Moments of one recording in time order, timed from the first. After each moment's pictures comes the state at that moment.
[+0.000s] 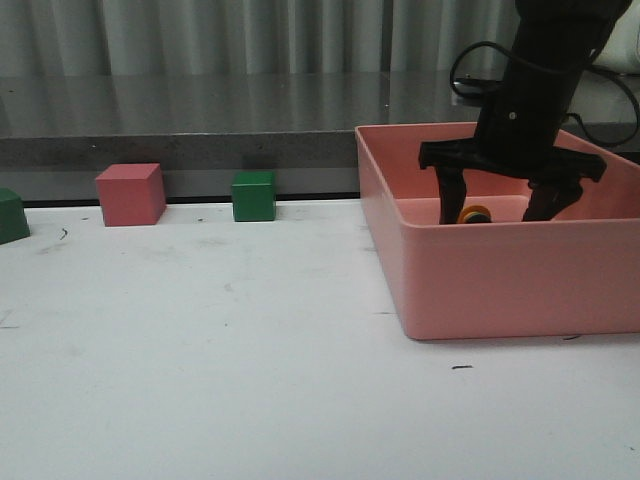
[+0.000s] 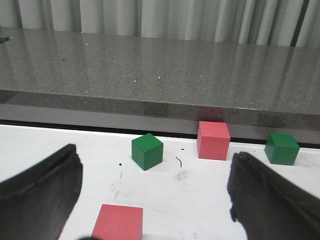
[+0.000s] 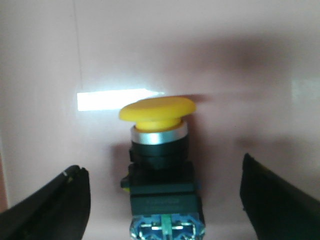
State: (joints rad) left arm 0.05 0.35 -0.37 0.06 0.22 -0.09; right arm 0.19 2.12 -1.64 0.04 0.83 0.29
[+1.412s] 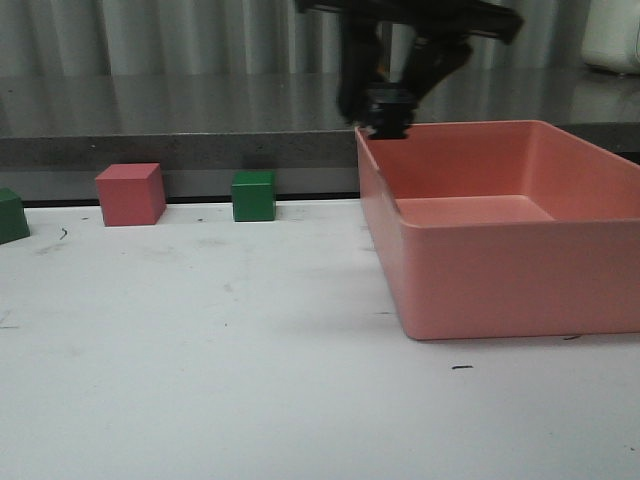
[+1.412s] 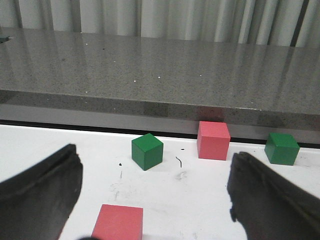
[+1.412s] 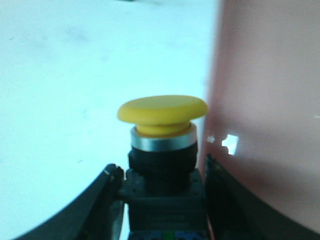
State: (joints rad) left arm 0.05 0.35 -0.37 0.06 0.22 -0.09; right arm 0.53 1.82 -1.65 0.06 0.92 0.29
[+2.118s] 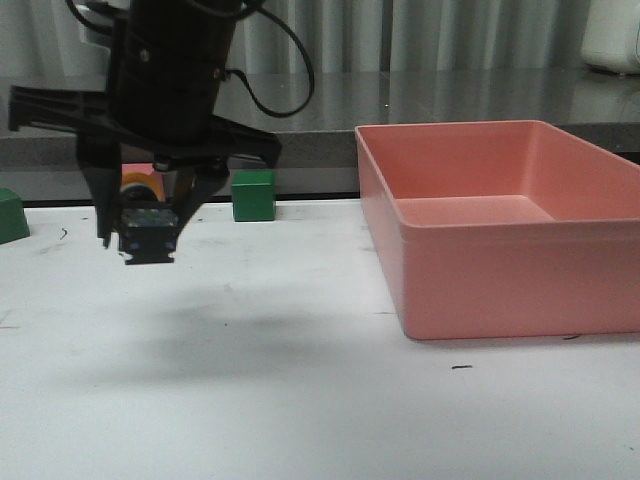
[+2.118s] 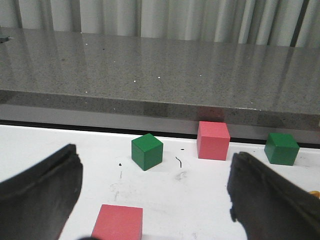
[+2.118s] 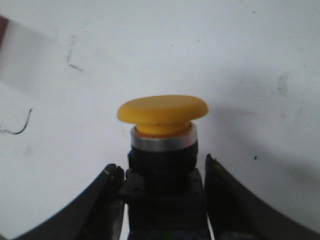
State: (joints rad) left arm 0.05 0.35 -0.37 0.06 0.22 -0.09; right arm 0.78 2.19 -1.96 0.16 0.96 0.45
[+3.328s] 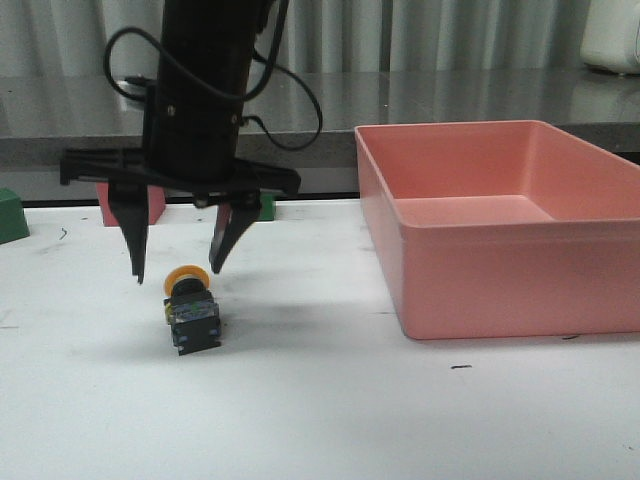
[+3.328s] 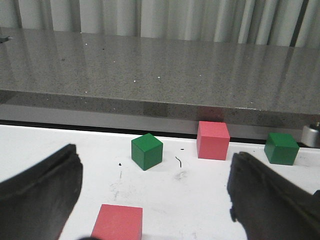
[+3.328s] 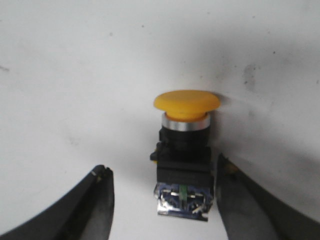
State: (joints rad) left arm 0.05 0.35 -0.37 0.06 0.22 -0.09; right arm 0.75 2.34 -2.19 0.14 1.18 0.44
